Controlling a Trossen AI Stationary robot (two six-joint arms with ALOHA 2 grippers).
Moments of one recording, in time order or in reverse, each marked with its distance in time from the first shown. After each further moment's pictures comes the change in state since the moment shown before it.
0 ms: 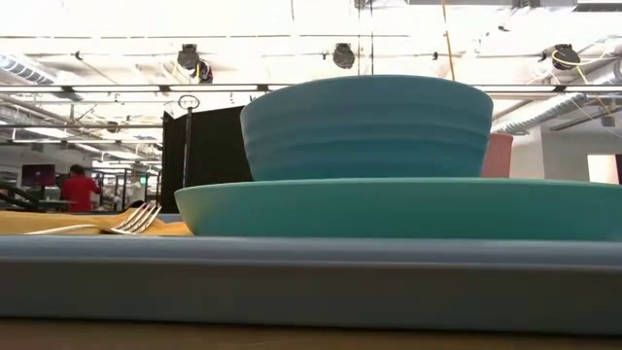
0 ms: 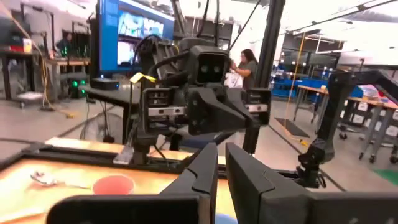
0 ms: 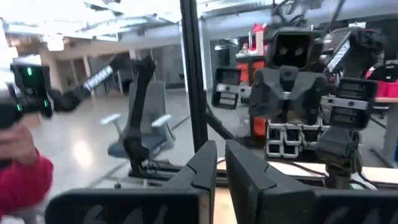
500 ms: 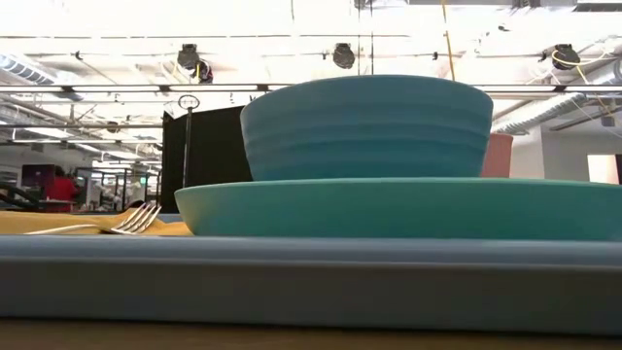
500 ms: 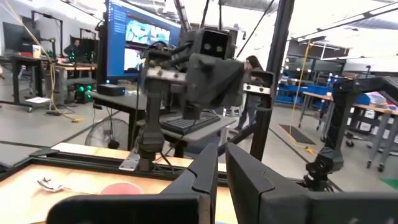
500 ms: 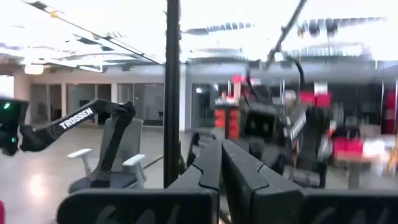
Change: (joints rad) left arm 0.039 0.001 0.000 0.033 0.012 0.011; right arm -0.020 -0.055 -0.005 0.144 0.051 -0.165
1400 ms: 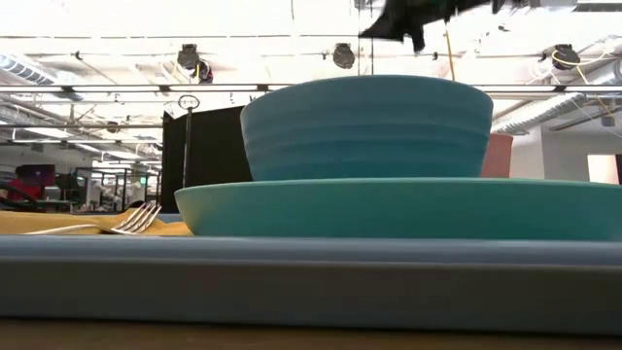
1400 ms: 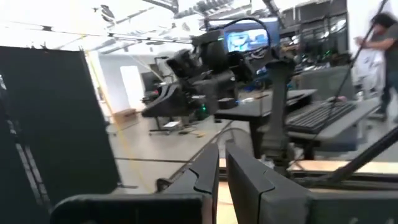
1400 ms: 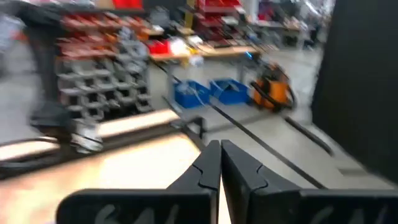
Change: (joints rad) left arm 0.124 0.000 0.000 0.093 -0.292 0.441; right arm -0.759 -0.334 0.001 -0.783 -0.019 0.081
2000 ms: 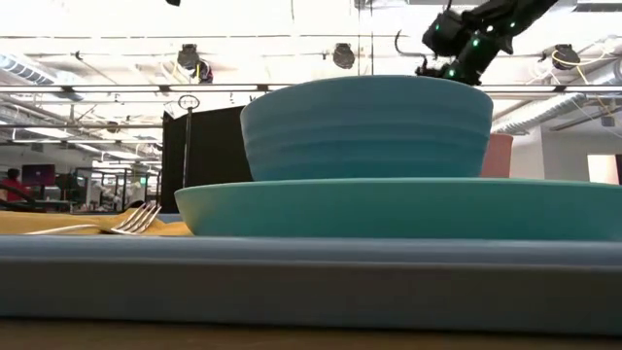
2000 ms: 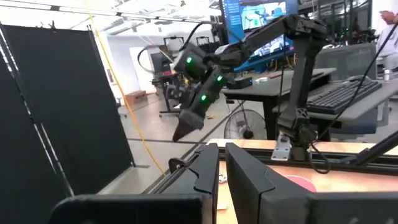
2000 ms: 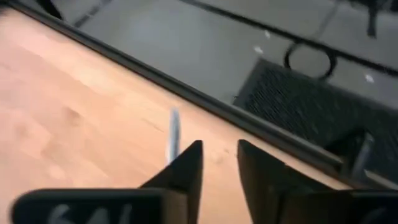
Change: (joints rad) left arm 0.115 0.000 0.000 -0.134 0.040 -0.103; right arm -0.435 0.090 0.002 -0.561 -0.058 0.212
